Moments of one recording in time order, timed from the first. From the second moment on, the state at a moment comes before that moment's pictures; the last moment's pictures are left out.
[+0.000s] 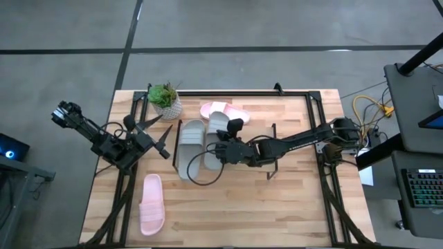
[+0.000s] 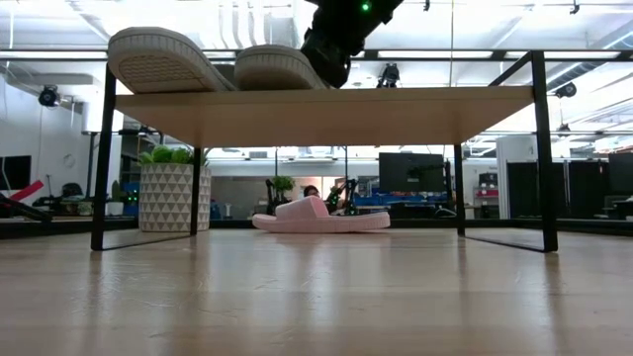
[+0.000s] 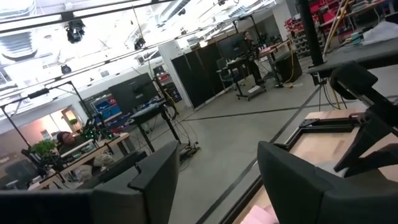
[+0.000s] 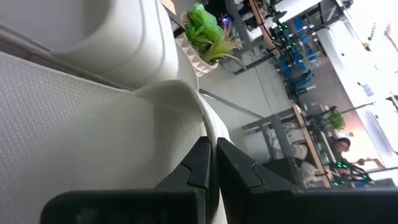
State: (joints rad) left arm -0.60 0.86 0.56 0.98 -1.39 1.03; right arm 0.18 1.81 1.37 -0.13 0.89 -0.50
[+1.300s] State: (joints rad) left arm -0.60 0.85 0.56 0.98 -1.39 1.03; right arm 0.20 1.83 1.38 -0.12 0.86 -0.49
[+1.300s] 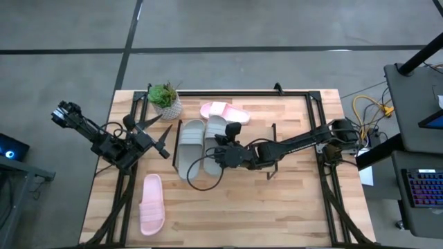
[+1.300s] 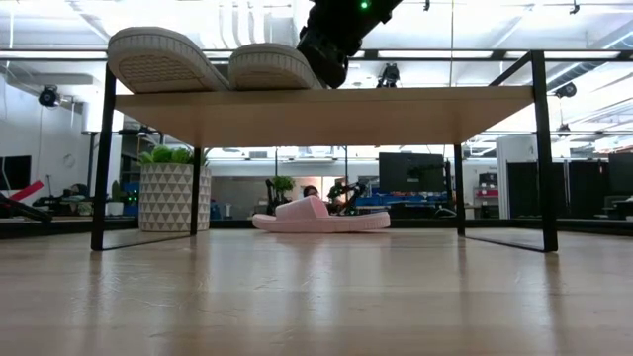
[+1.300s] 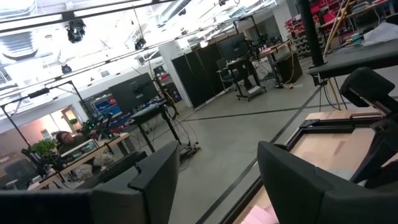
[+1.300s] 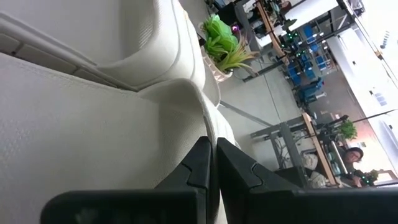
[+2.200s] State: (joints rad) left arm -0.60 0.85 0.56 0.98 -1.39 1.03; right arm 0.20 1.84 1.38 -0.12 0.86 -0.49
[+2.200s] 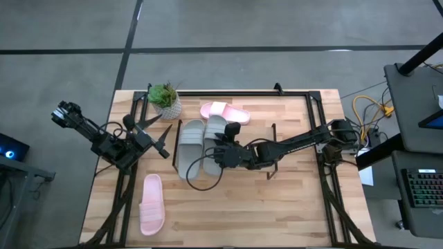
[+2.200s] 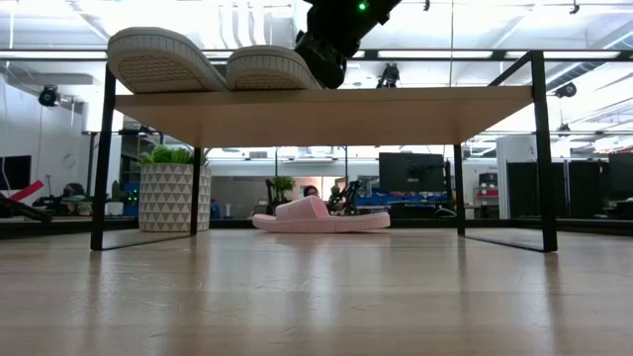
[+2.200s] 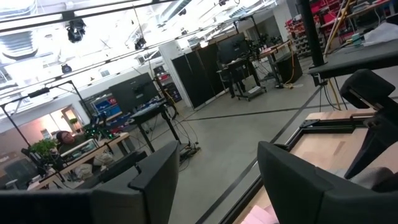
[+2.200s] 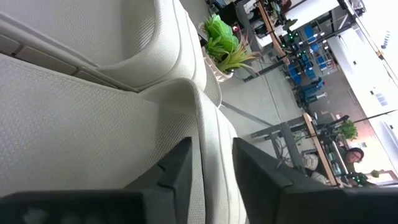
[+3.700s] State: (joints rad) left arm -0.63 0.85 0.55 0.98 -1.47 1.03; right arm 0.31 1.05 0.60 0.51 0.38 -0.34
